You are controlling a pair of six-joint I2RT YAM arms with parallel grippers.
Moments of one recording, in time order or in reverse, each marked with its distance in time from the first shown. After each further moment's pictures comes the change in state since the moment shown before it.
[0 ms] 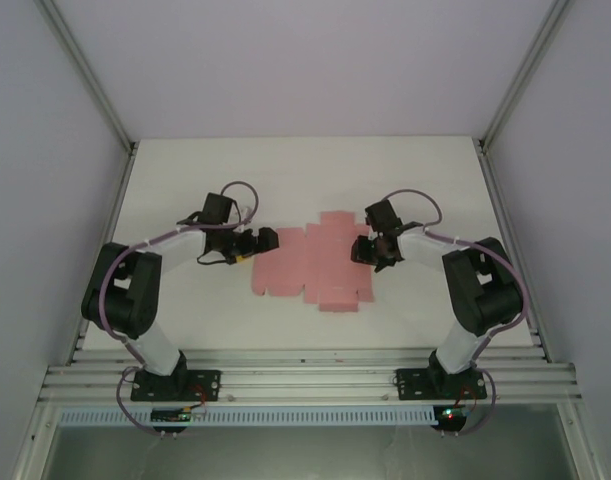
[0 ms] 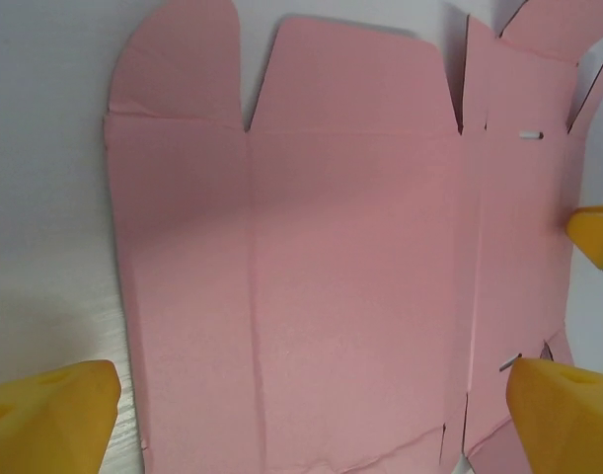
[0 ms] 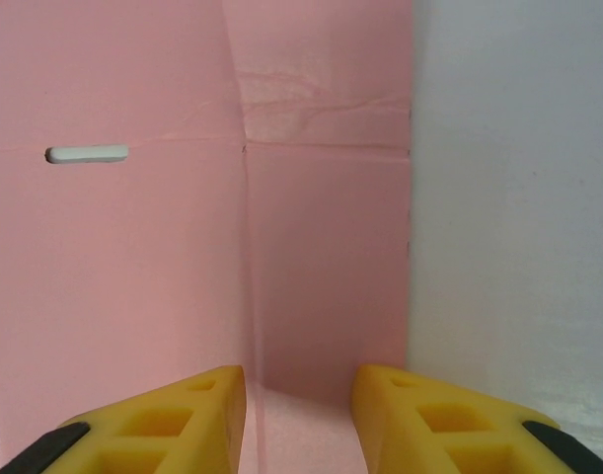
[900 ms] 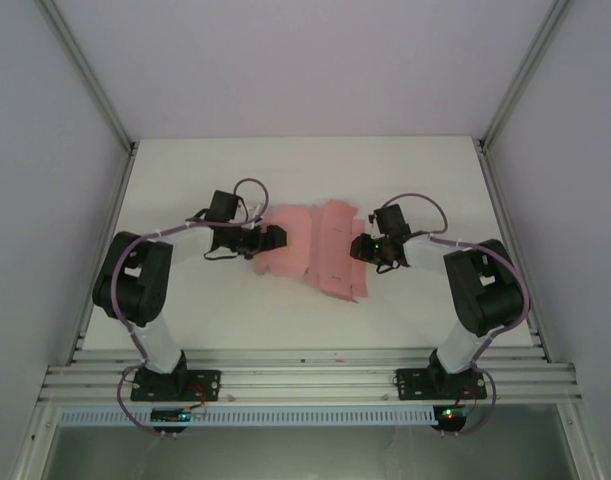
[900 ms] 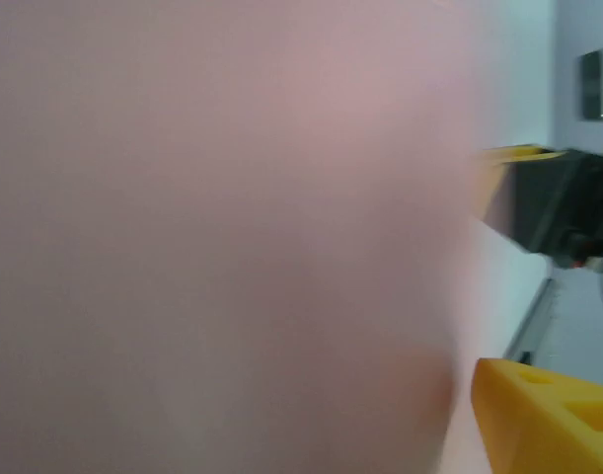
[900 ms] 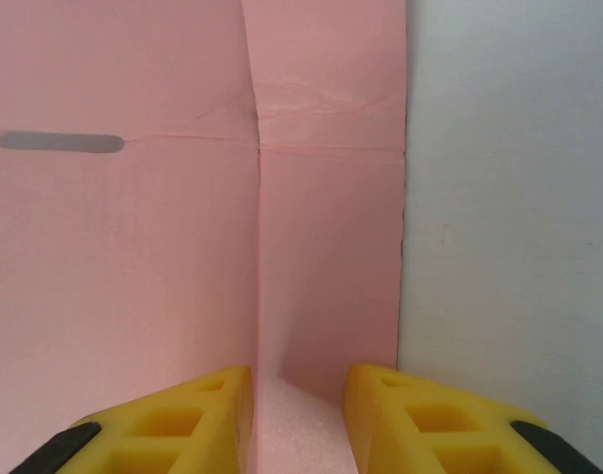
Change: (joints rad) left arm -0.020 0.082 0.014 0.179 0.252 -0.006; right arm -0.046 -0.011 -0.101 0.229 -0.117 0.023
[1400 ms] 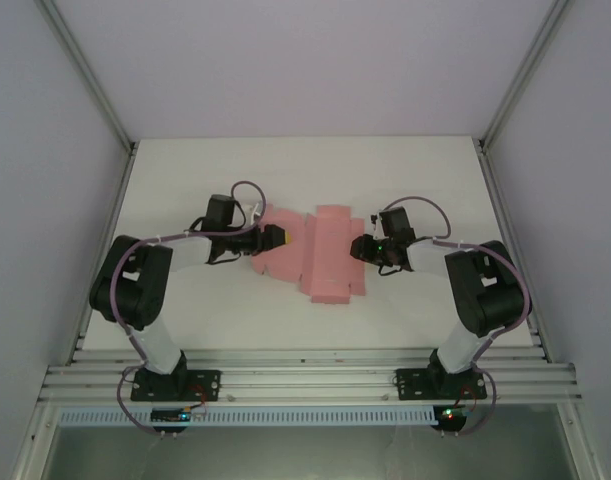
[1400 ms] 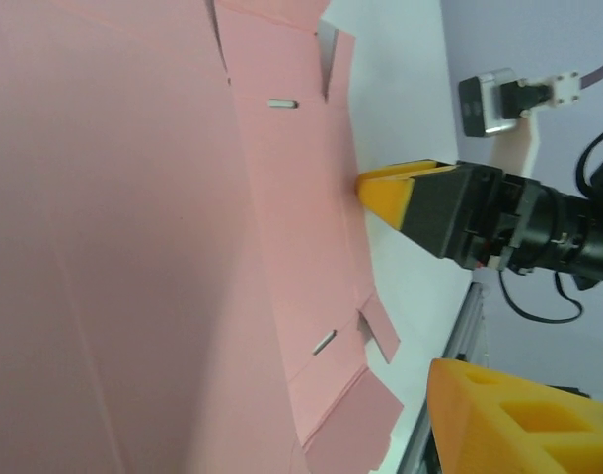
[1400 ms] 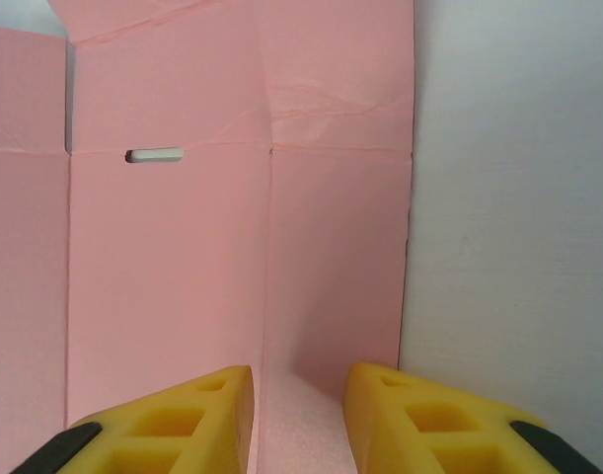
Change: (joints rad) left arm 0.002 -0.029 -0.092 0.236 0.076 -0.114; right arm -0.025 -0.008 -0.053 0.104 -0.064 0.007
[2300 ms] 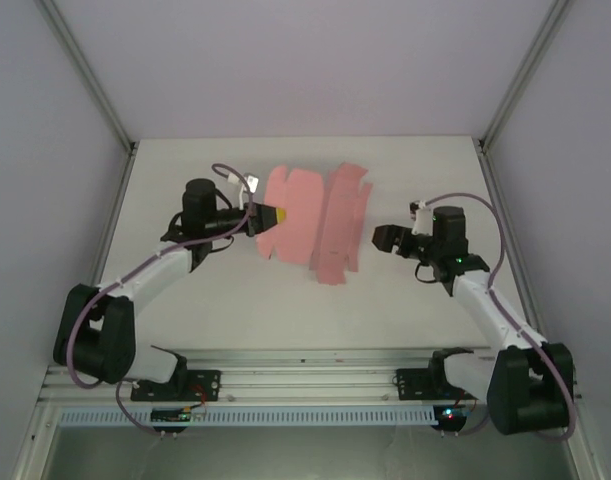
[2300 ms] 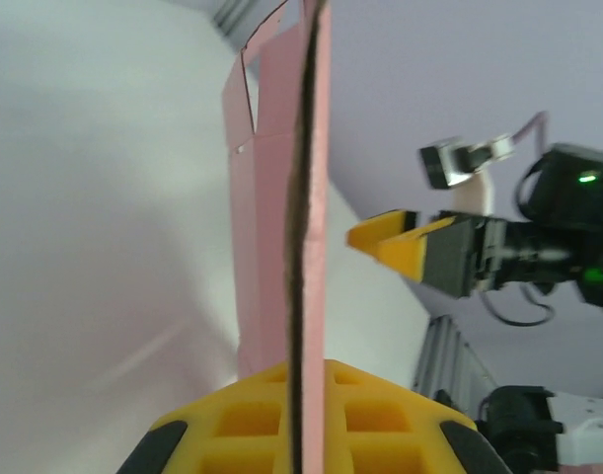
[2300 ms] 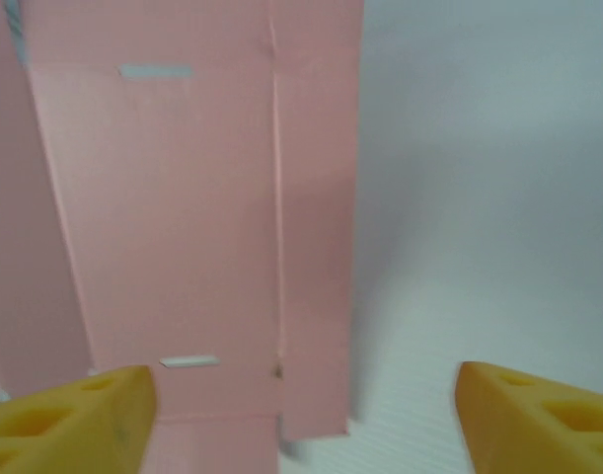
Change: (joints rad) left arm -0.026 -0.341 -0.012 0.183 0.026 0.023; right arm -0.225 -0.587 -0.121 -0.154 -0.210 -0.159
